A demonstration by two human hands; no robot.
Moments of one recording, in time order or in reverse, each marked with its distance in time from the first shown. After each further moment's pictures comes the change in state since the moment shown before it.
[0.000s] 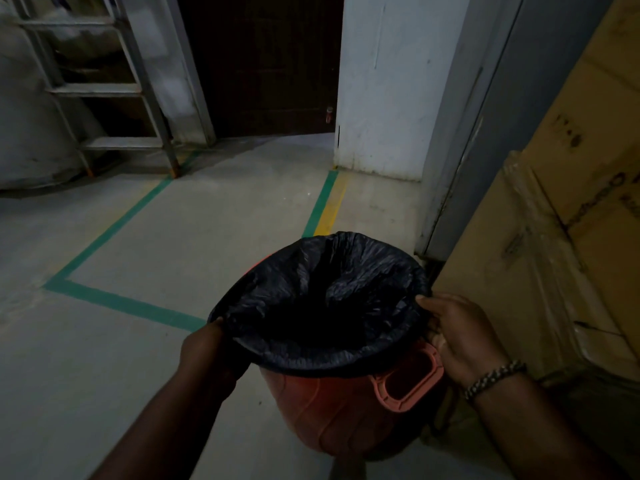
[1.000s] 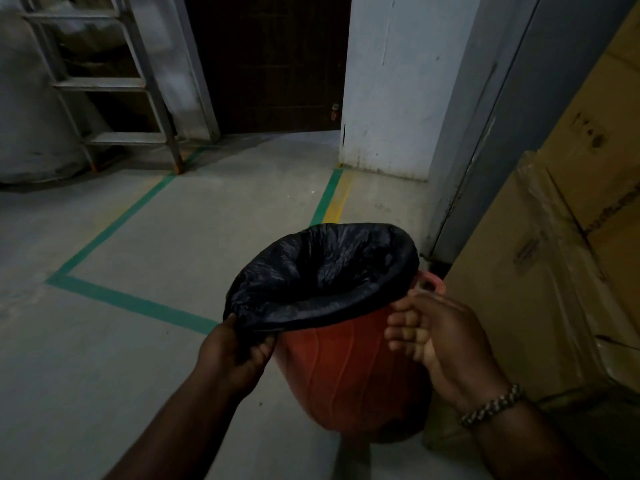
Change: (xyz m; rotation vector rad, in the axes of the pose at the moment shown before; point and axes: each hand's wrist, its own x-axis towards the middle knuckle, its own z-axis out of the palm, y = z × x) left_hand -0.001 -0.002 0.027 -0.367 -0.195 -0.235; right_hand -0.041 -0.011 0.031 0.007 -0.092 -0.004
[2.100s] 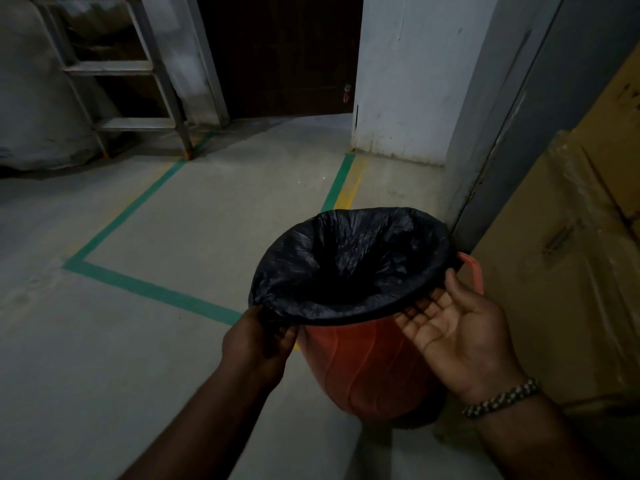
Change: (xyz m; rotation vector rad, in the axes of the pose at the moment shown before) left_hand 0.004 -0.021 0.000 0.173 0.056 0.063; right_hand 0.018 0.007 0.001 0.621 -0.118 0.188
